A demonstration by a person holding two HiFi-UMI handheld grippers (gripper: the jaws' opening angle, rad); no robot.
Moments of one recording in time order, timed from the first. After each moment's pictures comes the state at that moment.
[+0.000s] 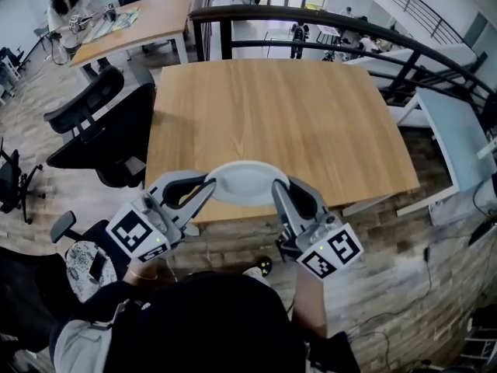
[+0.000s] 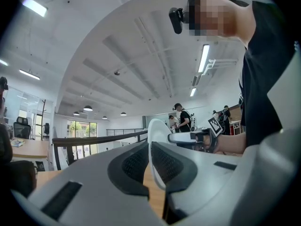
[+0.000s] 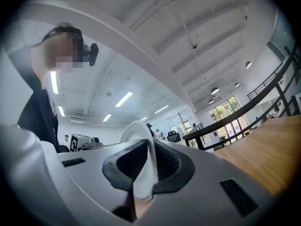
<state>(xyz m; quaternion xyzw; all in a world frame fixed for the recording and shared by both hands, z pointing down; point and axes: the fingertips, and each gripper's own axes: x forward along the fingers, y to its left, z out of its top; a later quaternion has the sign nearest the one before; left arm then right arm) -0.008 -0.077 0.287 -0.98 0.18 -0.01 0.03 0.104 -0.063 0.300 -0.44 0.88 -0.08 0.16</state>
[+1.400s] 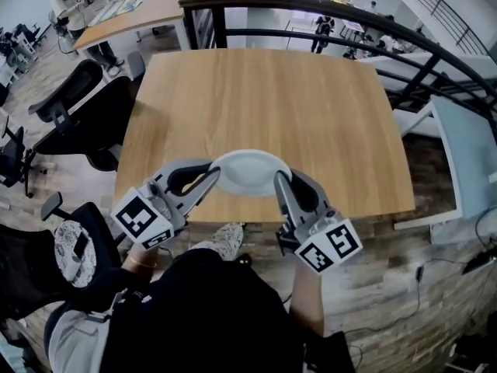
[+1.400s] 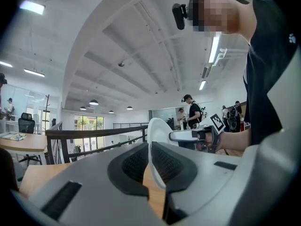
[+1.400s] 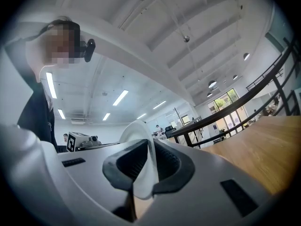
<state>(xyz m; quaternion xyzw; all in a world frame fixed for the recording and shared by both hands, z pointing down) 0.147 -0.135 0.326 -0.97 0.23 -0.03 0.02 0.259 -0.129 0.341 -0.42 0.89 -0.12 0.14</state>
